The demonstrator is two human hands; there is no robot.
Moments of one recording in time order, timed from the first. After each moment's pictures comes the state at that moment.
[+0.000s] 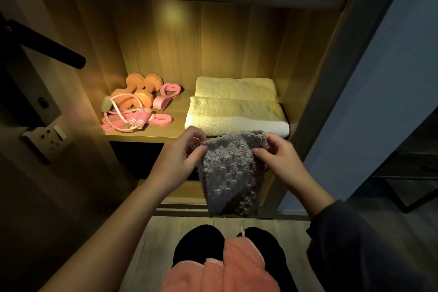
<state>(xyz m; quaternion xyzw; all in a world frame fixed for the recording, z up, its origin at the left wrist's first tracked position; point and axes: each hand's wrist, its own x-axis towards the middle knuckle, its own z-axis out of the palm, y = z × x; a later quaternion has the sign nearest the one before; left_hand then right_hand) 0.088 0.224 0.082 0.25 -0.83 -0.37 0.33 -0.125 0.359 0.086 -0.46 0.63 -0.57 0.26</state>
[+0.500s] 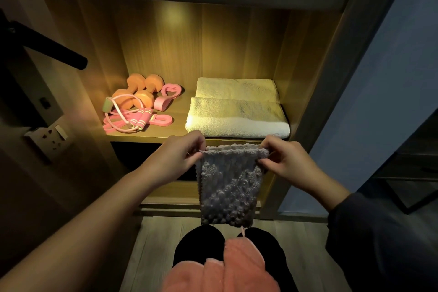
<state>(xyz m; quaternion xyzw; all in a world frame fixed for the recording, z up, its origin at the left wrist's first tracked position) 0.095 0.211 0.101 0.23 -0.91 -0.27 0.19 -0.145 0.376 0.096 -0.65 0.68 -0.34 0.08</state>
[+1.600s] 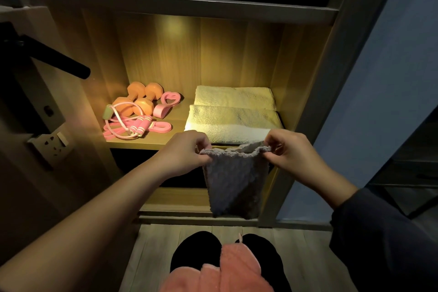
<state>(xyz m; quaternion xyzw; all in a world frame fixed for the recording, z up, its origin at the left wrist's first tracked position) 0.067 0.220 0.131 0.30 -0.90 -0.29 0.16 -0.148 0.379 0.132 -0.65 0.69 -0.31 -0.03</state>
